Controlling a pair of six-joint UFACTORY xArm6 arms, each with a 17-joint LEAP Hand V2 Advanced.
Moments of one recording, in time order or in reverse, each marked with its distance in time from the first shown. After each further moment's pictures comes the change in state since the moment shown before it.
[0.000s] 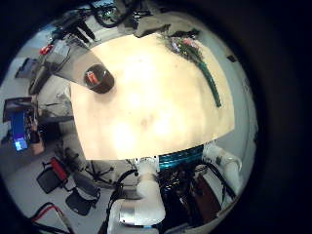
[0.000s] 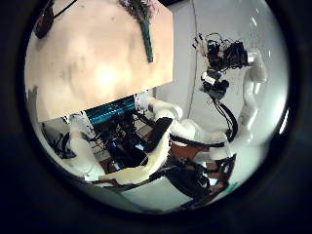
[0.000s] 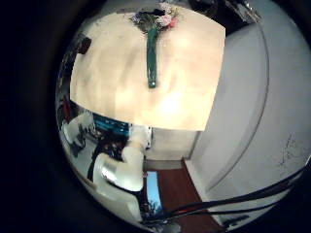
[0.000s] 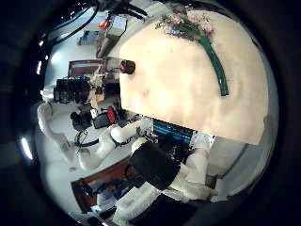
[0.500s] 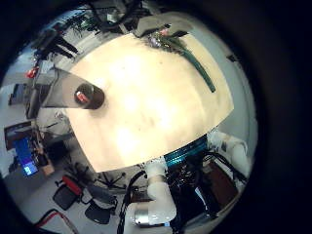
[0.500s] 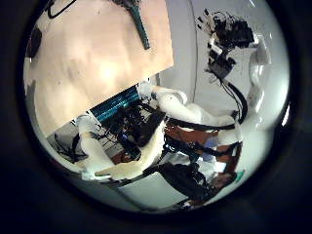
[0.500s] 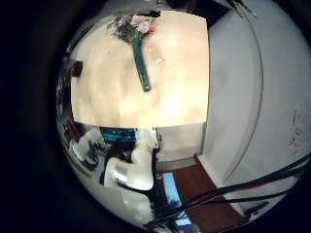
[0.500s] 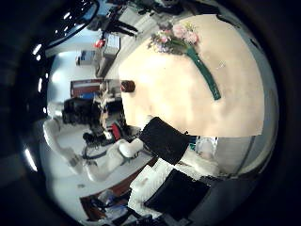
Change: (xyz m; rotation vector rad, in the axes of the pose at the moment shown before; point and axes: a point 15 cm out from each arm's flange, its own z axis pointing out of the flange) left arm 0.015 -0.021 -0.010 -0.019 -0.062 0.195; right arm 0.064 -0.043 -0.039 0.092 -0.096 0.329
